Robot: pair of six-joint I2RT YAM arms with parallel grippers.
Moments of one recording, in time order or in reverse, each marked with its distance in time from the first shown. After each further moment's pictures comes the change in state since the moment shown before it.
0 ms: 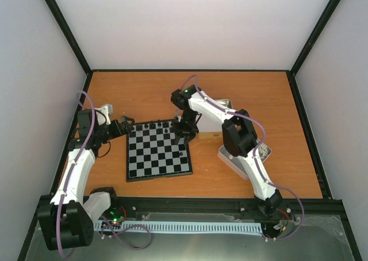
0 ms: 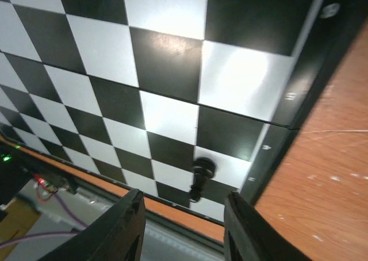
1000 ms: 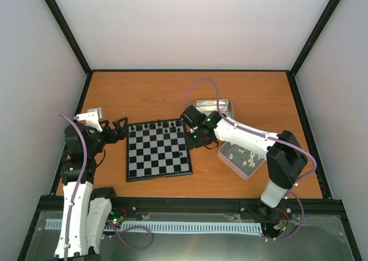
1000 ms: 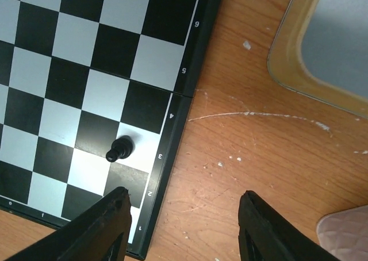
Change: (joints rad) left arm -0.001 -0.404 -0.034 -0.002 -0.053 0.004; right arm 0.129 -0.679 -0.794 0.621 0.547 0.000
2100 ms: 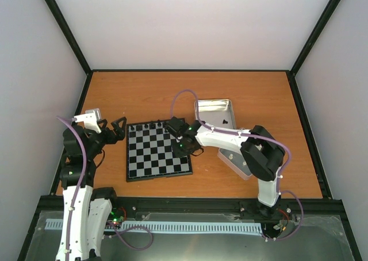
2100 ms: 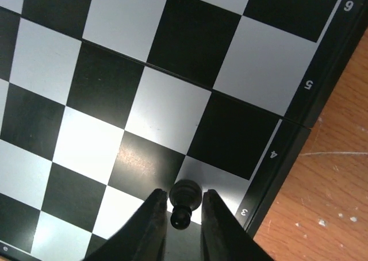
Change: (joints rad) left arm 0.000 -0.045 -0.004 0.006 -0.019 -0.006; right arm 0.115 0.203 0.024 0.131 -0.017 0.029
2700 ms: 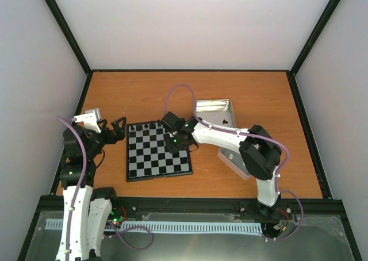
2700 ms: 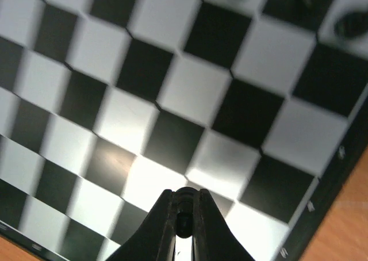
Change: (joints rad) left arm 0.000 0.000 -0.001 0.000 -0.004 0.000; right arm 0.011 0.026 0.077 0.019 -0.022 0.001
